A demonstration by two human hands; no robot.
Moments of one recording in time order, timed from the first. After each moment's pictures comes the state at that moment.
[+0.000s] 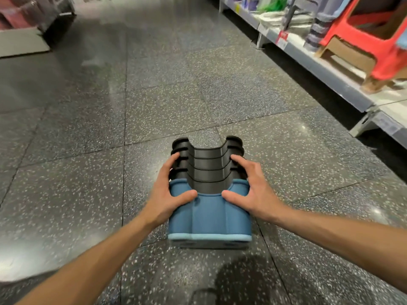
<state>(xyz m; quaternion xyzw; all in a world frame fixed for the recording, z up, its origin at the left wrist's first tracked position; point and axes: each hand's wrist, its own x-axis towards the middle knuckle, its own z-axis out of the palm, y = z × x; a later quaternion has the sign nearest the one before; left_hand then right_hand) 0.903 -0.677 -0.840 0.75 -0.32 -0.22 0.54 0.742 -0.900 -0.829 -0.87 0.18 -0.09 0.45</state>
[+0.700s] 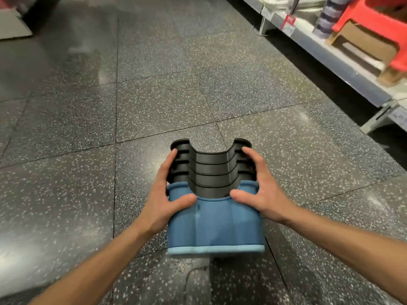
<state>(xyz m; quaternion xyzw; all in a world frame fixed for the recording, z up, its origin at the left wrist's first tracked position) 0.918 -0.695 -0.846 0.69 -0.33 -0.25 0.59 0.763 -0.927 -0.844 -0.85 0.16 -0.11 0.49</state>
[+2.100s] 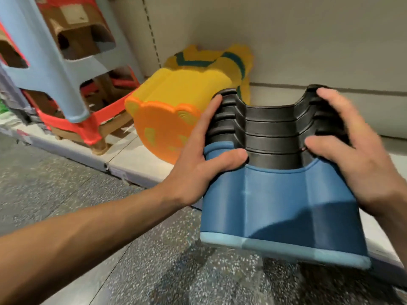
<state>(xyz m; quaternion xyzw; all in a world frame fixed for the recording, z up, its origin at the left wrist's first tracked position) 0.408 -1.203 -0.647 0.36 -0.70 -0.41 0.48 0.150 -1.176 -0.637 -0.62 0.49 -0.54 0.28</state>
